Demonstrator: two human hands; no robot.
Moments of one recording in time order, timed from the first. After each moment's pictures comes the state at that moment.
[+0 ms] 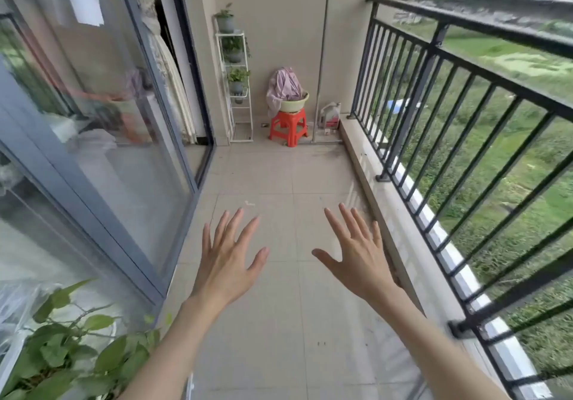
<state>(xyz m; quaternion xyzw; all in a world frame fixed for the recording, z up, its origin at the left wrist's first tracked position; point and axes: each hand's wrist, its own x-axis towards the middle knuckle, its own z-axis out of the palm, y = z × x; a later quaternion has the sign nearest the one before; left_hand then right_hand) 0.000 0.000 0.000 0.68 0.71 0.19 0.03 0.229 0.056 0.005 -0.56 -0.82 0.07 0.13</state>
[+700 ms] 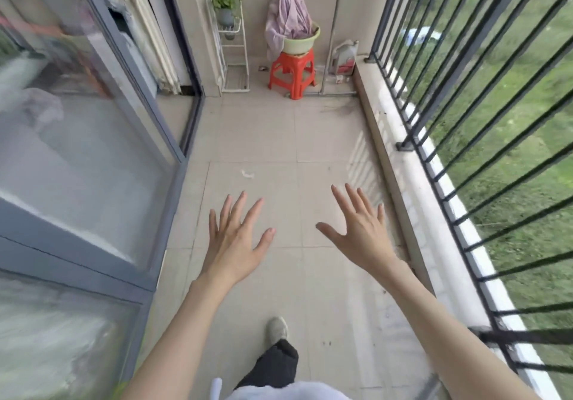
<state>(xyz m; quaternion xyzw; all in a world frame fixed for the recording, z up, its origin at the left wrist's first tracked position) -0.072 0.269 -0.084 0.65 0.73 0.17 0.13 0.153 0.330 -0.061 -0.59 -0.78 0.17 0.07</state>
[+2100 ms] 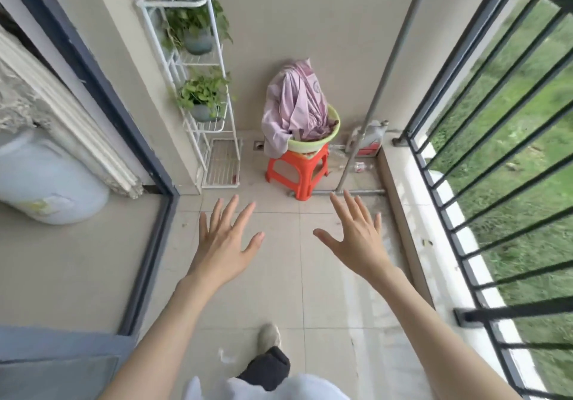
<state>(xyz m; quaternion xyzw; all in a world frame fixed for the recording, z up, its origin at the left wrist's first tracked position) -0.302 1.194 -0.083 0.65 0.73 0.13 0.16 -0.064 1.258 -0.072 -0.59 -0.78 0.19 0.10</state>
